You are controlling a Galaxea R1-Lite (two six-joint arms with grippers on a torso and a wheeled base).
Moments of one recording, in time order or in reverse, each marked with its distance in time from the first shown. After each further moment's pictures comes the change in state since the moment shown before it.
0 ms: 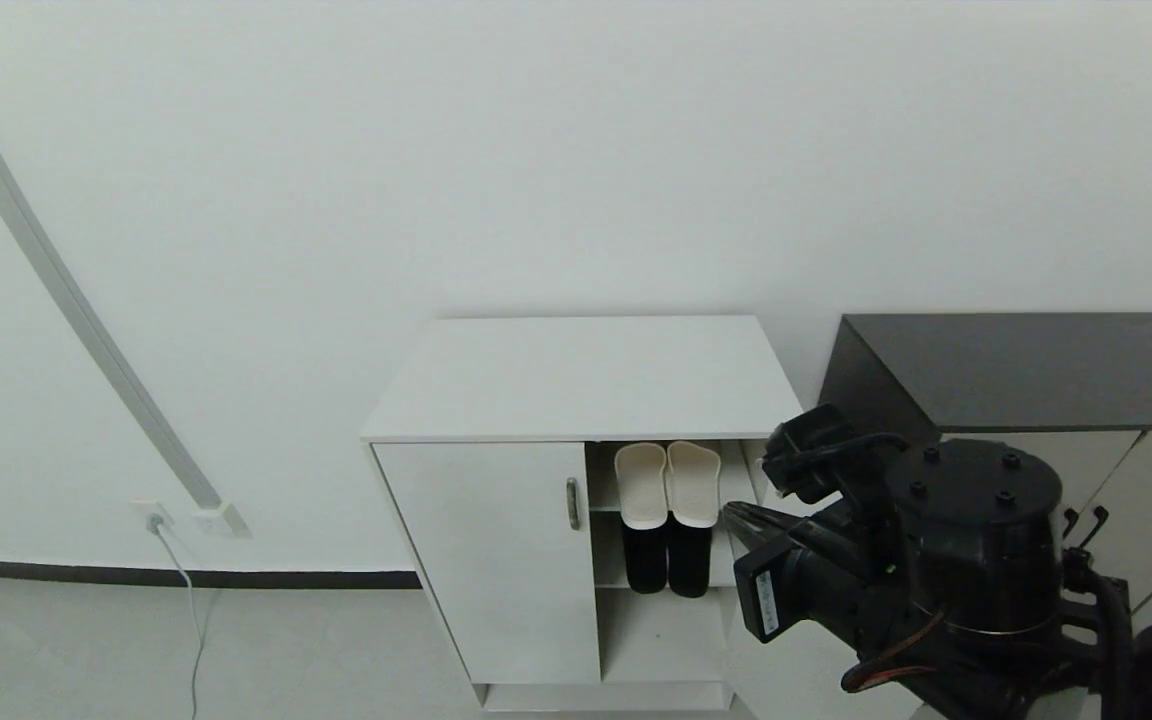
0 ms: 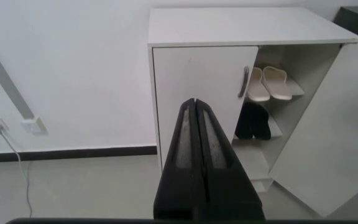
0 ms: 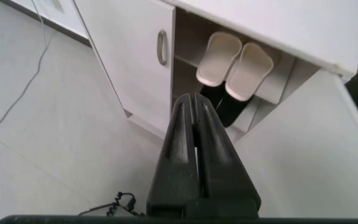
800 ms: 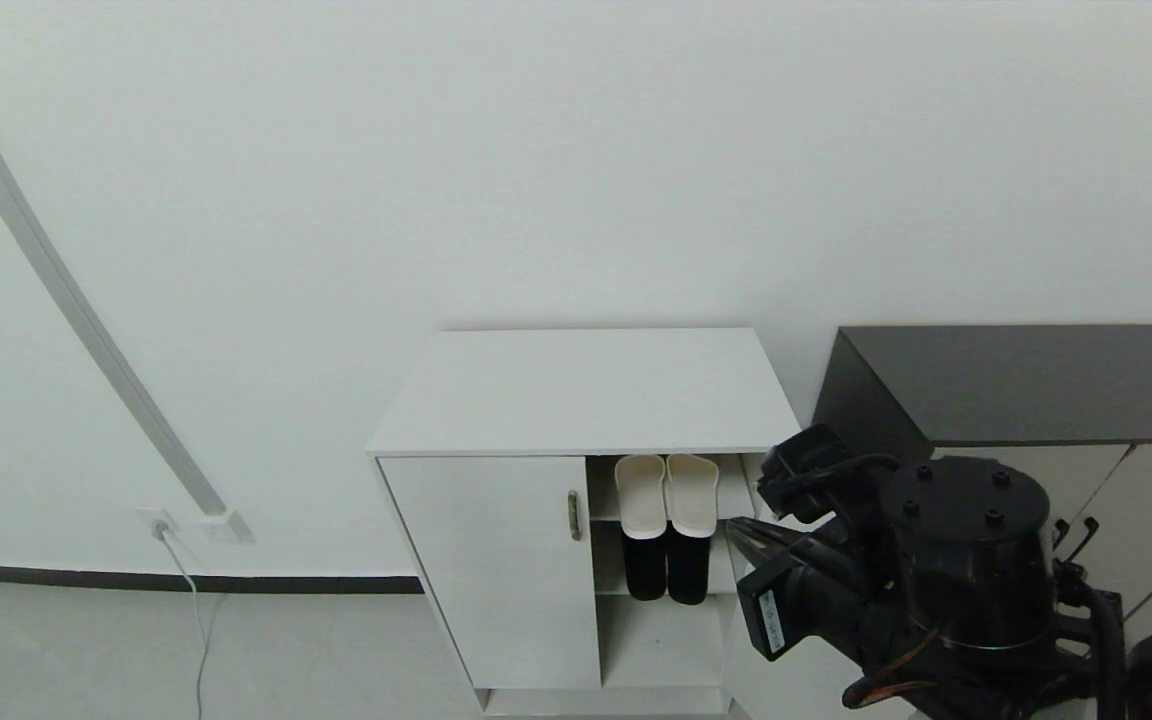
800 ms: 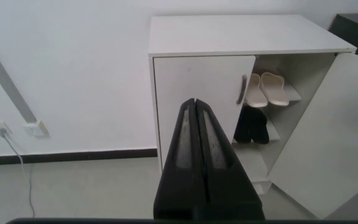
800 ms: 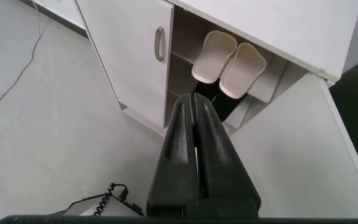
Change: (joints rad) left arm 0.000 0.000 0.000 0.000 0.000 0.001; right arm -0.002 0.009 0.027 -0.001 0.003 -0.030
